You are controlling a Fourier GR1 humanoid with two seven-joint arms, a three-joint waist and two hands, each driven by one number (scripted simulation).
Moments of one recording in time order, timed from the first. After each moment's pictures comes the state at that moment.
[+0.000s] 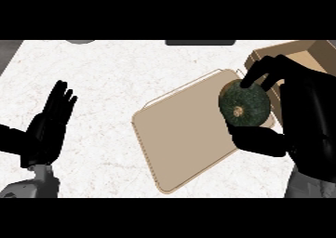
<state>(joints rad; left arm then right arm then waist) -0.09 0.10 0.08 -1.67 0.11 0.09 0.22 -0.56 -0.16 0.25 -2.08 0.97 0.33 0.88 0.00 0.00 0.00</state>
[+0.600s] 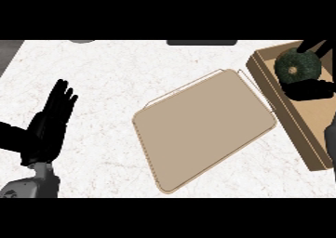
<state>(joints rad) -0.11 0.10 0.09 -1.66 0.11 0.08 0.22 -0.55 -0.37 -0.04 -1.75 0.96 0.19 0.56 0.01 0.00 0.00</state>
